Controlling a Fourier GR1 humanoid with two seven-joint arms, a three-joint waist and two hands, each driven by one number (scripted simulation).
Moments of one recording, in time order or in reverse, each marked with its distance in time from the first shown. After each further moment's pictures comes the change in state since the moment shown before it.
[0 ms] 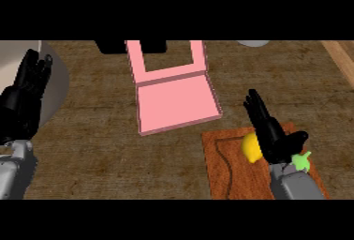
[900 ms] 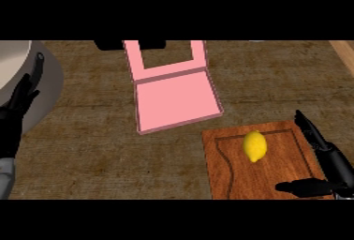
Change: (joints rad) left arm 0.129 0.119 -0.009 0.128 -0.171 -0.050 -0.138; right arm 0.223 -0.341 -0.067 -0.052 0.154 0.141 -0.306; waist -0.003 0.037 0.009
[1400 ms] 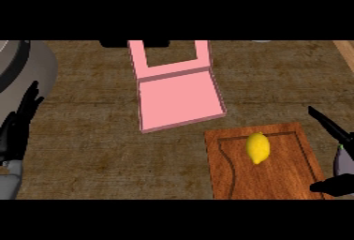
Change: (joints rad) left arm 0.007 -0.024 -0.013 0.064 -0.033 0.007 -0.006; right arm -0.048 -0.244 0.014 -0.005 0.204 0.069 0.048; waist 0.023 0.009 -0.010
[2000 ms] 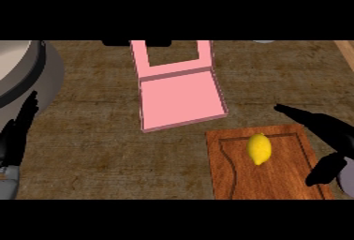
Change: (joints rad) left arm 0.030 -0.005 0.030 0.058 -0.001 -0.033 0.024; right arm -0.239 -0.033 0.159 -0.074 0.128 0.318 0.430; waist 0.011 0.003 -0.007
